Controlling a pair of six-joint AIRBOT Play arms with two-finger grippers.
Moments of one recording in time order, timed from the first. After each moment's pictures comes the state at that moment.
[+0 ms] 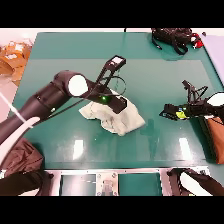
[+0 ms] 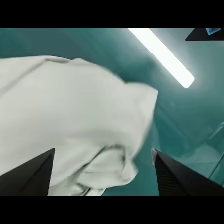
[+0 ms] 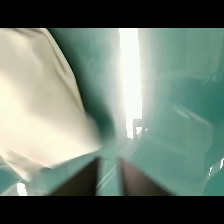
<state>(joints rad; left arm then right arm) -0.66 -1.32 1.32 1.13 -0.95 -1.36 -0.18 -1.03 0.76 -1.05 1.15 1.42</state>
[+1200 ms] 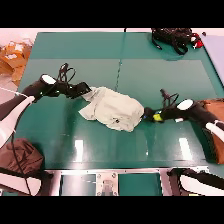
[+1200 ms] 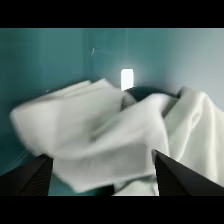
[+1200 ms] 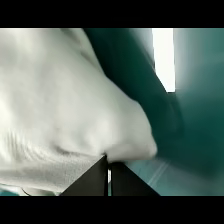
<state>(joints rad) -0.12 -1.64 1.16 0.69 -0.72 -1.22 0.00 -1.29 0.68 -0.82 0.83 1.36</state>
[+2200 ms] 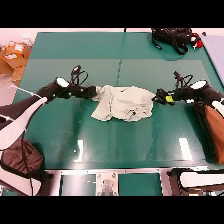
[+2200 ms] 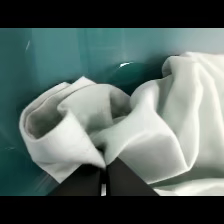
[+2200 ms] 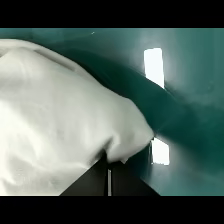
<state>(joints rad) -0.25 -1.70 1.20 0.69 -0.65 -1.18 -0.19 -1.52 1.03 -0.85 0.95 1.25</state>
